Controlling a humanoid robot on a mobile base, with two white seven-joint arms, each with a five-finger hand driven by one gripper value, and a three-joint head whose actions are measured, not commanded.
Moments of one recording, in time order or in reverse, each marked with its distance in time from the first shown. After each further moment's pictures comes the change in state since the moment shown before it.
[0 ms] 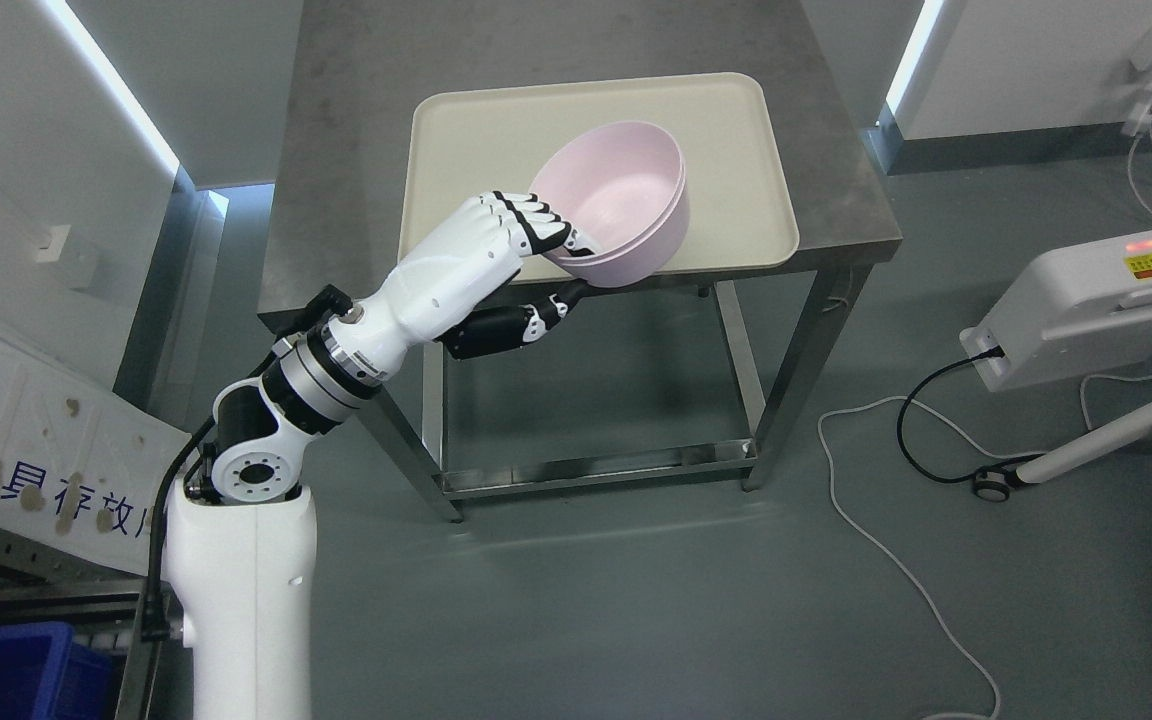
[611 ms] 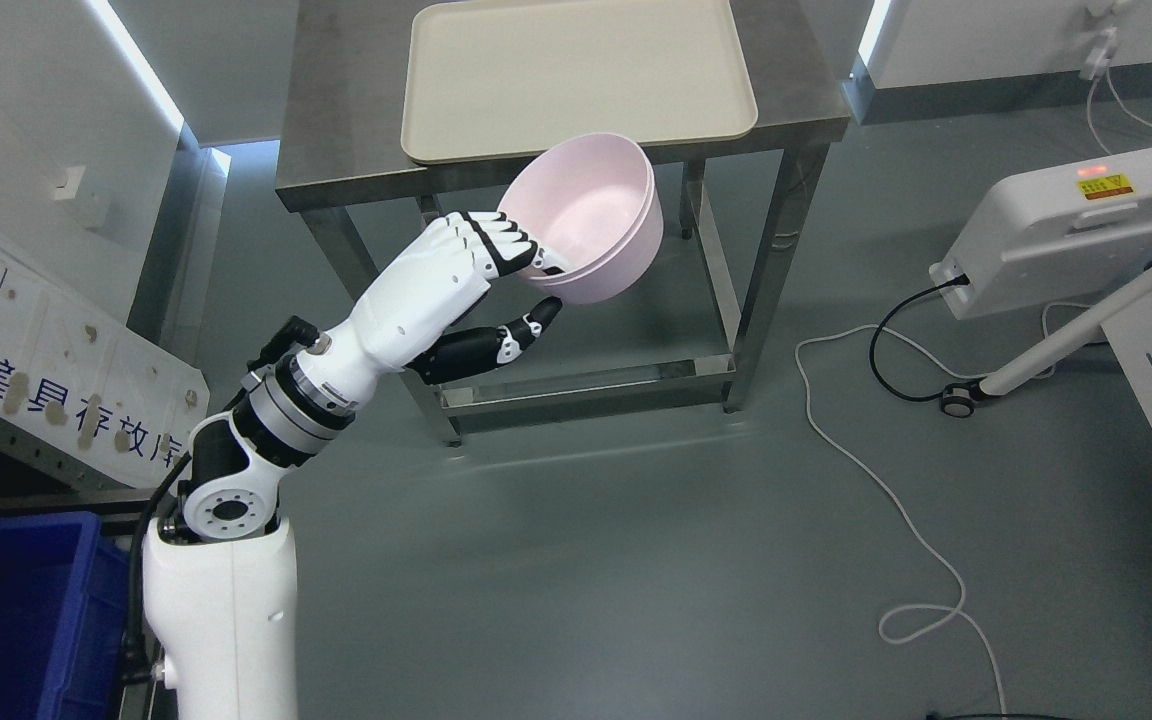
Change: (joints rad) left arm 0.068 0.000 0.050 -0.062 0.050 0.000 -0.016; right arm 0.000 0.000 0.000 0.000 0.000 0.000 0.000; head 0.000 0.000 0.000
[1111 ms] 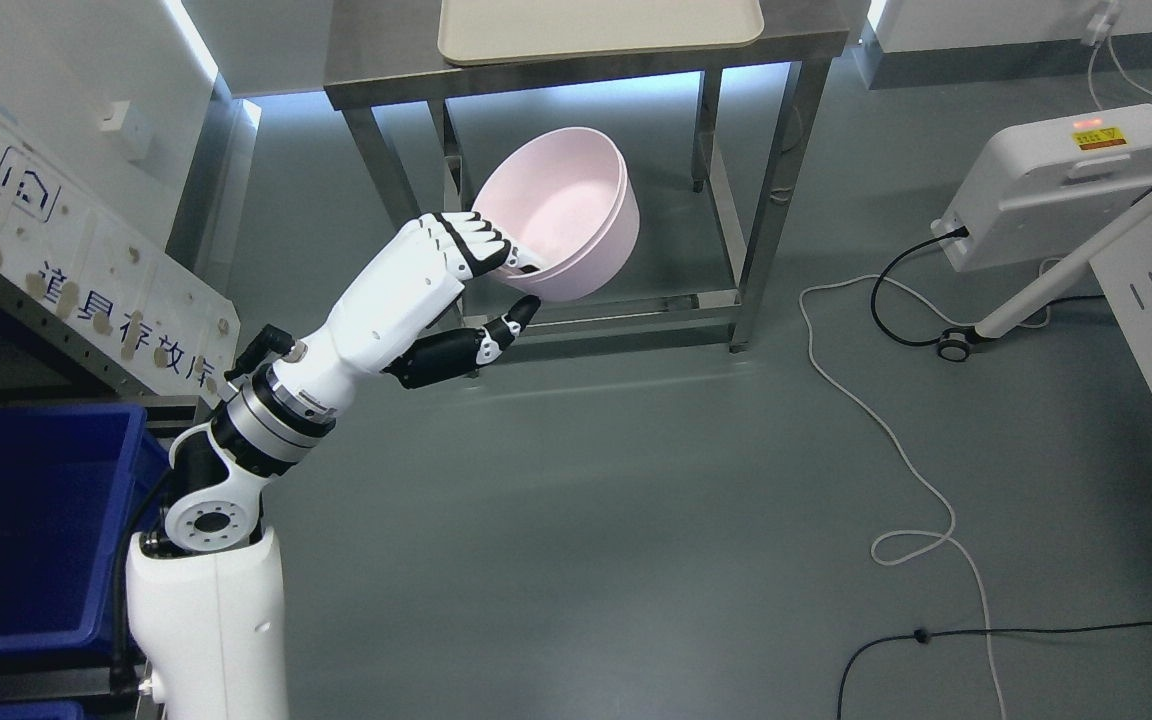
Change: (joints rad) left arm 0.015 0.000 0.032 -0.019 0.014 0.000 -0.001; right arm 0.000 0.000 0.000 0.000 0.000 0.000 0.000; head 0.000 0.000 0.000
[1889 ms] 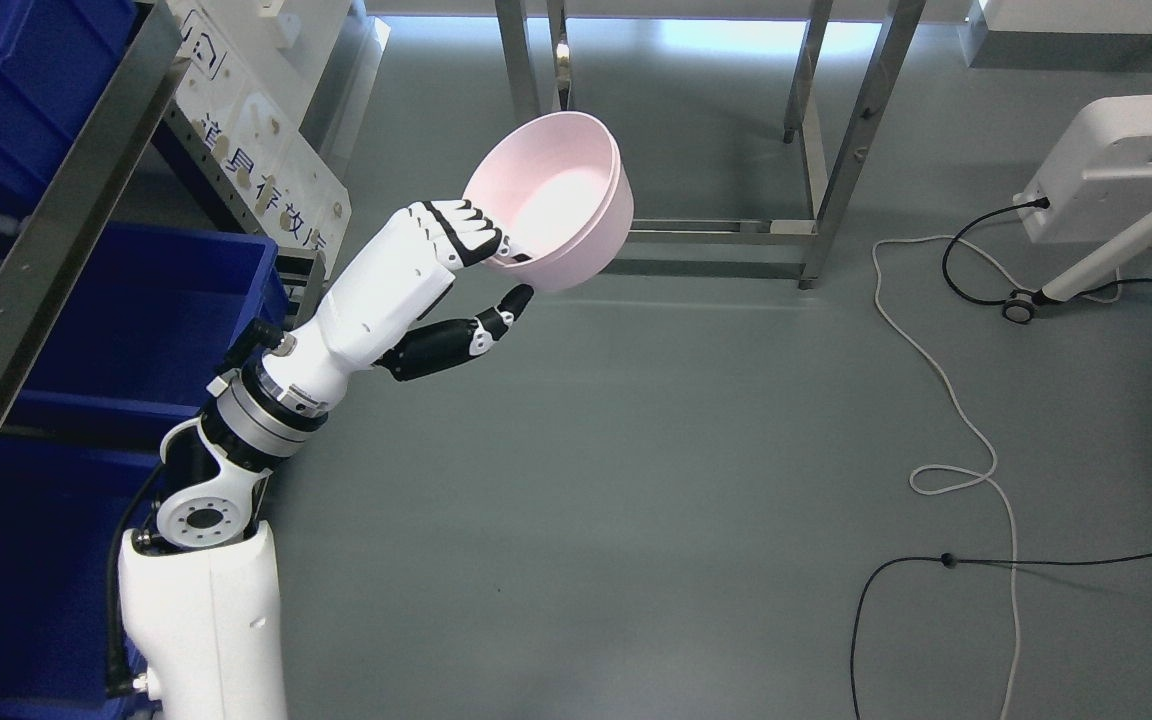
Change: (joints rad) left arm -0.014 0.000 0.002 -0.011 0.003 0.000 0.001; right arm 0.000 0.000 0.000 0.000 0.000 0.000 0.000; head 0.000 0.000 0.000
